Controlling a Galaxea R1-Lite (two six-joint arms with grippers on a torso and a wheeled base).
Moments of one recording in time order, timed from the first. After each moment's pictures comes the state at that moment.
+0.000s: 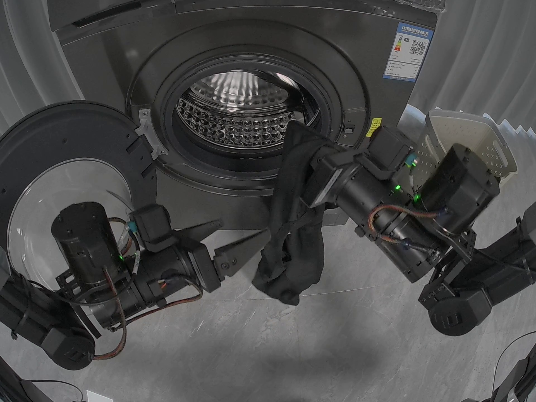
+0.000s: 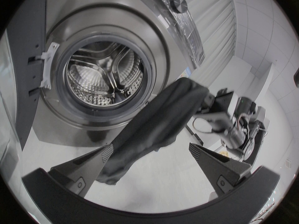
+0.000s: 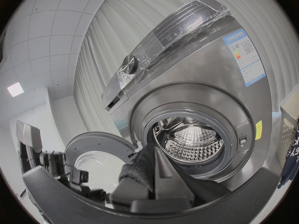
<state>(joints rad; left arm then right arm) -0.60 1.69 -0.46 -1.24 -0.20 -0.36 0.81 1.87 -0.87 -1.41 -0.10 0.15</state>
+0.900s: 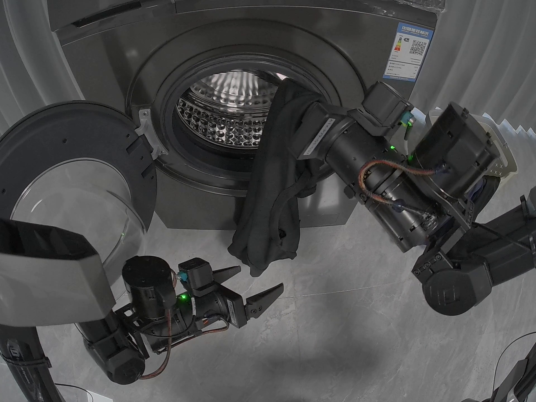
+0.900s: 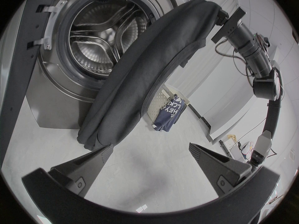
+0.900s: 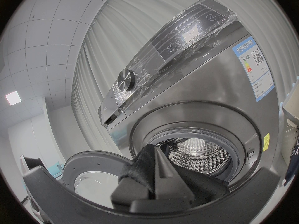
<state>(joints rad) -0.61 2.08 -0.38 -1.55 -0.19 -0.26 0.83 1.88 -1.06 -1.32 -0.13 0.19</state>
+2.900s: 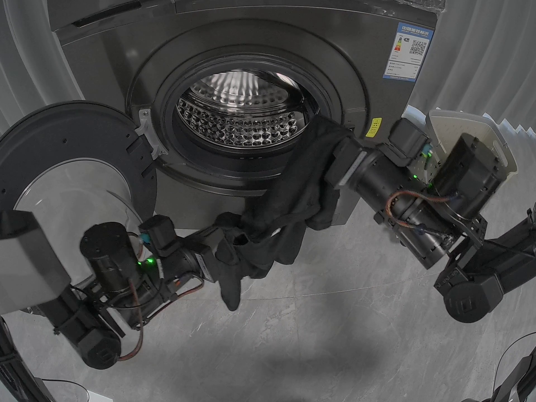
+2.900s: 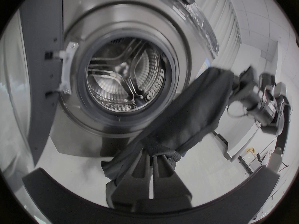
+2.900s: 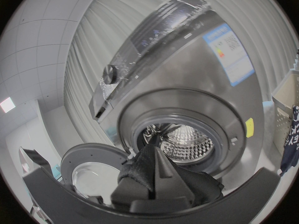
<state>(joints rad) -0.54 1.93 -0.42 -1.55 -0.05 -0.23 0.75 1.83 -0.86 -1.35 -0.12 0.29</state>
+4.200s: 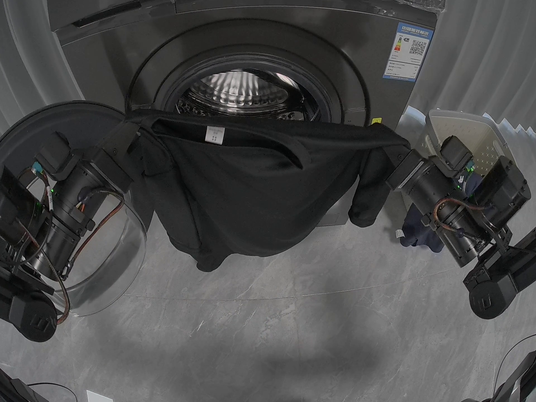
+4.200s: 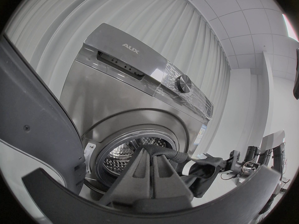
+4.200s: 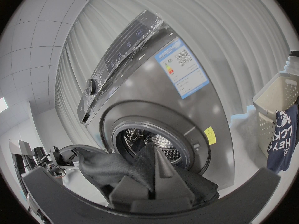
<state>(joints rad) -0.37 1.56 -0.49 -1.55 -0.10 -0.24 0.56 1.77 -0.65 -1.54 -0.04 0.35</state>
